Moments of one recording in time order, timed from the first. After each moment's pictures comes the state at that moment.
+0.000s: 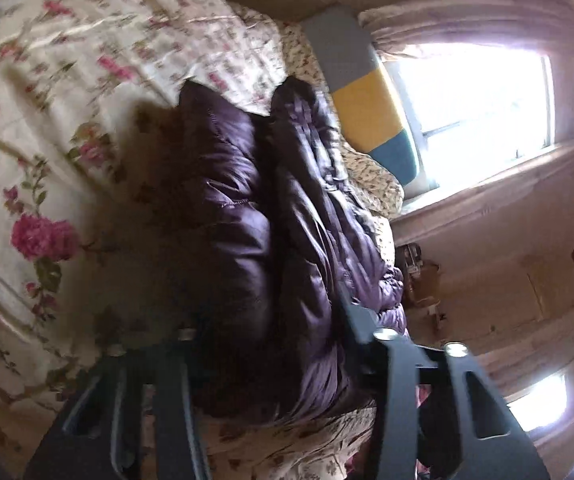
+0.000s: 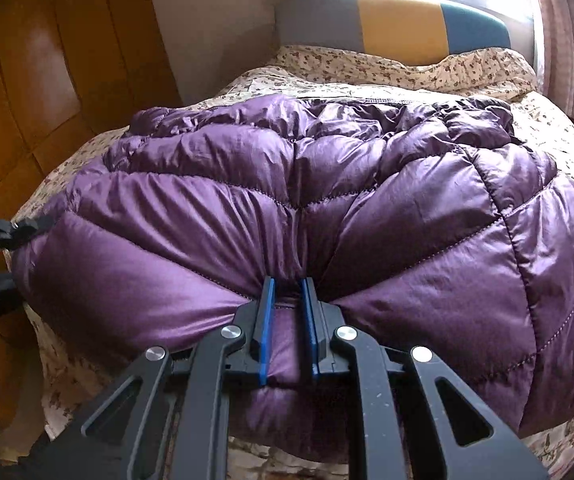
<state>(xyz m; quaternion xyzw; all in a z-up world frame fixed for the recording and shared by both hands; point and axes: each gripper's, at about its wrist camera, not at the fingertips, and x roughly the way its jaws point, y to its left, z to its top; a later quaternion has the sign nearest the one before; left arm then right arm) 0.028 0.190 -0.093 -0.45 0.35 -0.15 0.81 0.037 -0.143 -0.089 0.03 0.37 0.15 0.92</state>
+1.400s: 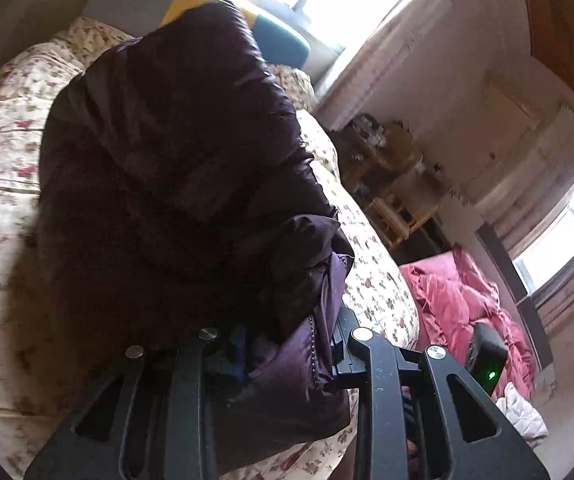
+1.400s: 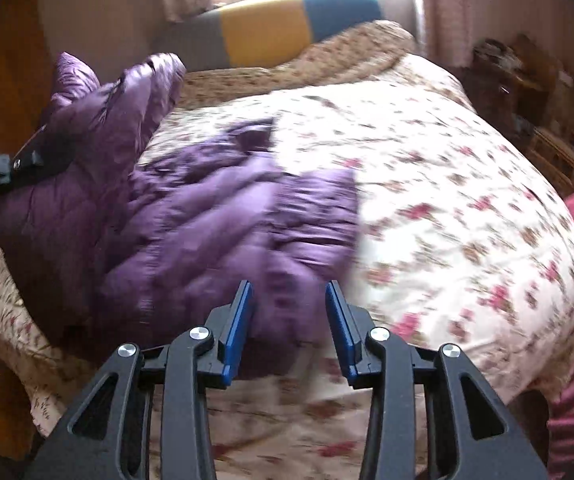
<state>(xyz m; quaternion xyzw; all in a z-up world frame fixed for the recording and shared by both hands) 0.121 -0.094 0.025 -0.18 0.40 -0.32 0.84 -0.006 -0.348 -0.019 0.11 0.40 -0.03 0.91</state>
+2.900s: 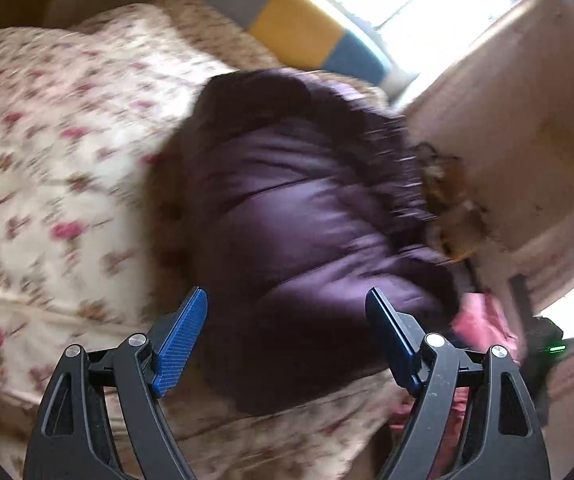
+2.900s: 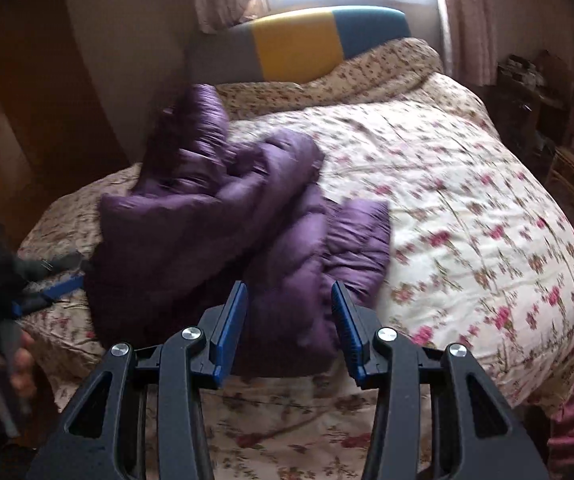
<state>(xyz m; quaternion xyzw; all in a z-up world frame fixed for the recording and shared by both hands) 0.093 -0.001 -0.027 -0.25 0.43 -0.19 0.85 -0.018 -0.305 0.033 0.09 0.36 0.06 0.93</state>
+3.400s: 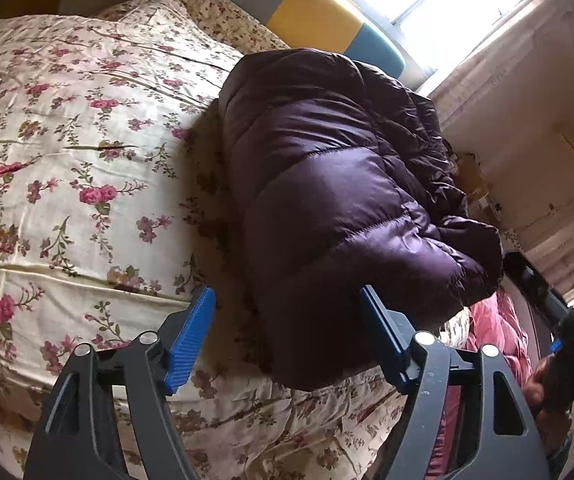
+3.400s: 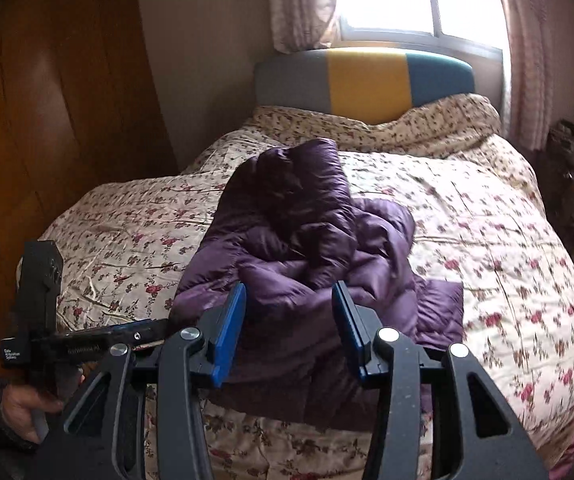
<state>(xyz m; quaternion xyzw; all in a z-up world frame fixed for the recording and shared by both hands) 0.081 0.009 -0.047 -0.24 0.43 -0.18 0.85 0.005 -0.234 0.065 0.01 0.32 0.13 0.94</state>
